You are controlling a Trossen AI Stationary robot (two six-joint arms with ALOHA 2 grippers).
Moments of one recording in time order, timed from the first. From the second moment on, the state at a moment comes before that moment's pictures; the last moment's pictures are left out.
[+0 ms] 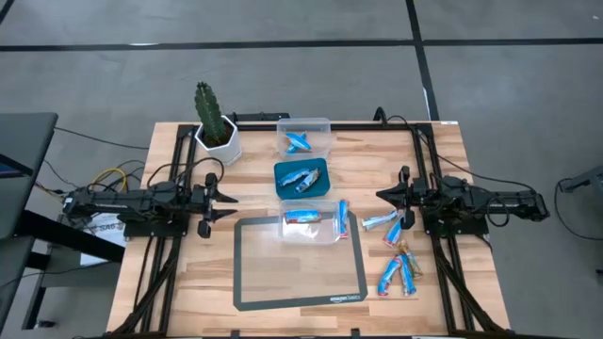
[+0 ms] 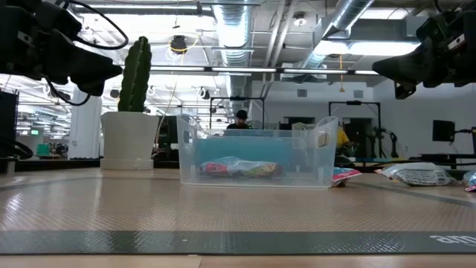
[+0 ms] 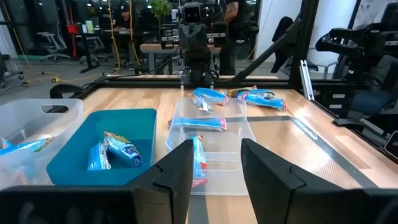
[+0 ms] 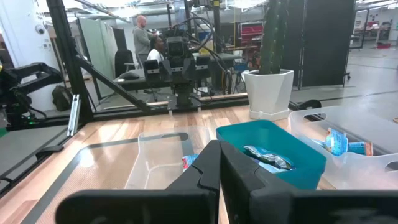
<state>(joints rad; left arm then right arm) -0.03 0.08 0.01 0.03 -0.01 -0.02 -0.01 0.02 0.00 0.02 0.05 0.04</state>
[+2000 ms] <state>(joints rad) -0.03 0.08 0.01 0.03 -0.01 -0.01 -0.01 0.68 0.34 0.08 0.16 0.51</state>
